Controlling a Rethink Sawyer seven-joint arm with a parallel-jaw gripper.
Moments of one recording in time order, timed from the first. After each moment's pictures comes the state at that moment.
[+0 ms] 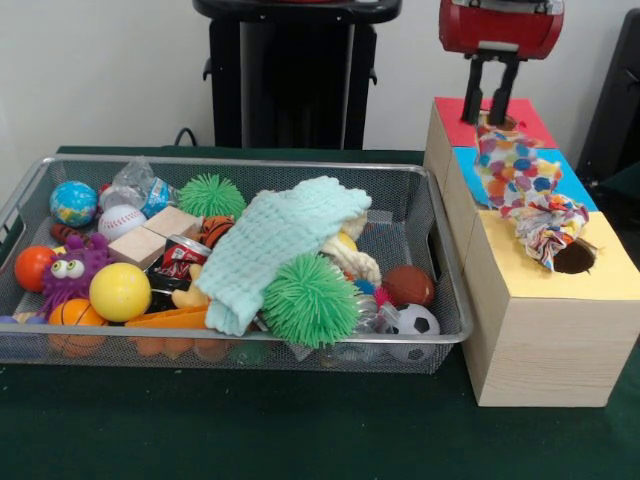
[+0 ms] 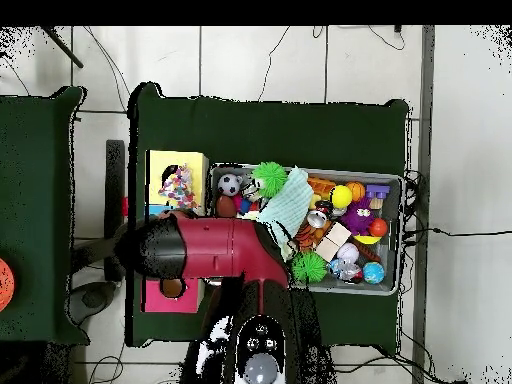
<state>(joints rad) 0.03 -0.81 -0.06 1.69 0.00 0.61 1.83</state>
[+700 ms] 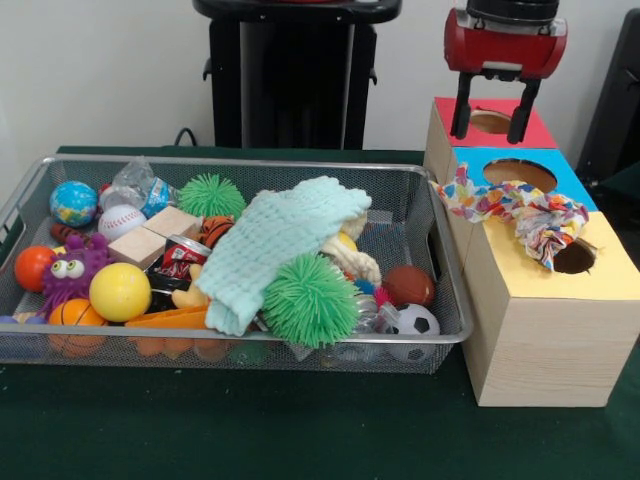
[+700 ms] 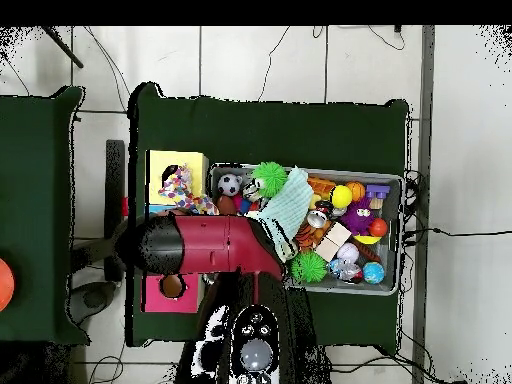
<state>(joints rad) 0.04 -0.78 -0.06 1.69 0.01 0.60 1.83</state>
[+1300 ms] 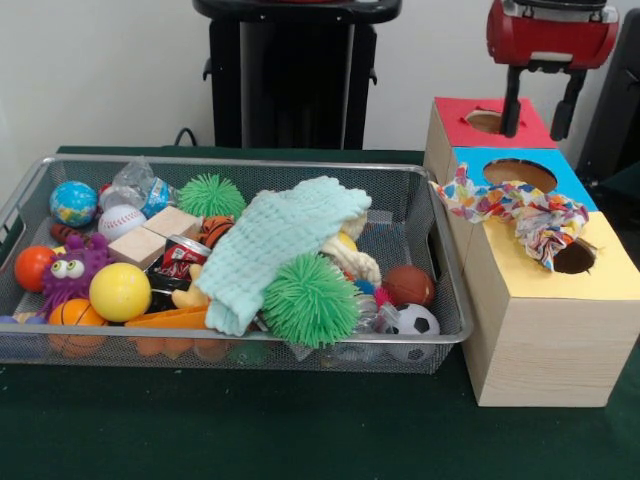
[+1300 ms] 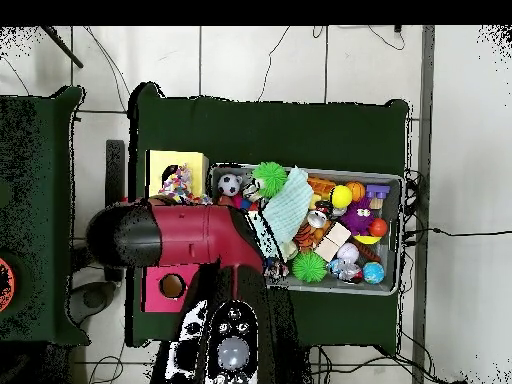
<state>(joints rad) 0.08 -0.78 -0.07 1.62 0.04 0.60 1.83</state>
